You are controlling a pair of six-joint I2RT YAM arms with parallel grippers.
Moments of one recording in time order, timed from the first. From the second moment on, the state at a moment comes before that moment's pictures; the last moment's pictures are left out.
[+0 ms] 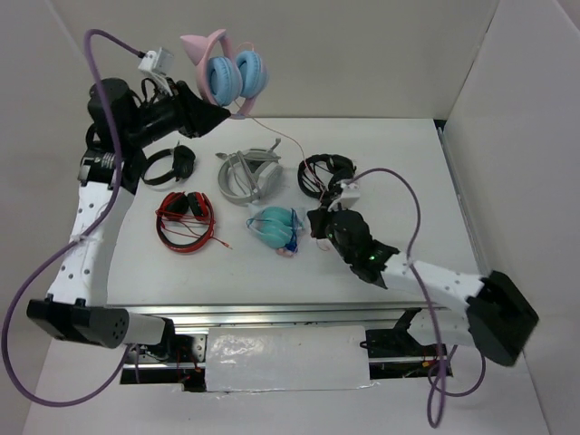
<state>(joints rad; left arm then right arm) -0.11 1.34 1.68 -0.30 0.71 -0.41 0.78 1.26 0.59 0.41 0.34 0.50</state>
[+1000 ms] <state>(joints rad) -0.72 1.57 1.29 -0.48 0.40 -0.07 0.62 0.89 0.87 0.45 0.58 -0.50</state>
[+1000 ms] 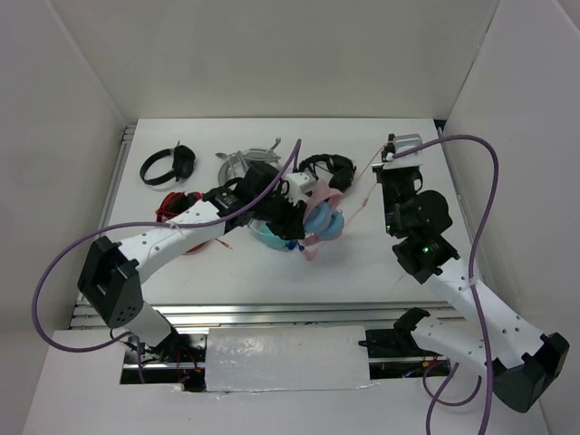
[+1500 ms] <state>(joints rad) -0.46 1.50 1.28 -0.38 0.39 -0.19 0.49 0.57 0.73 0.26 0.56 -0.20</state>
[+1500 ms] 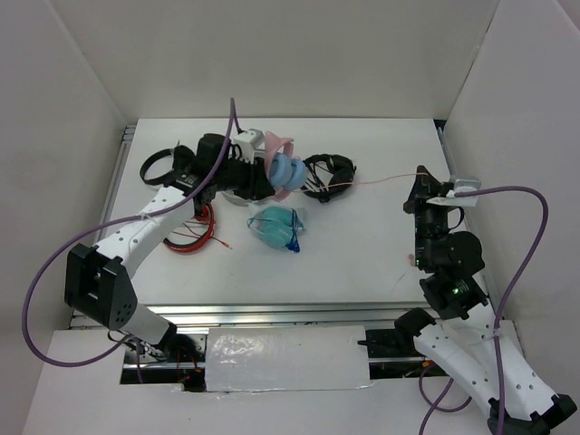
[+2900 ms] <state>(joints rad) -0.86 1.53 1.26 -0.44 0.41 0.03 0.39 1.19 1.33 0.01 -0.27 -0.33</state>
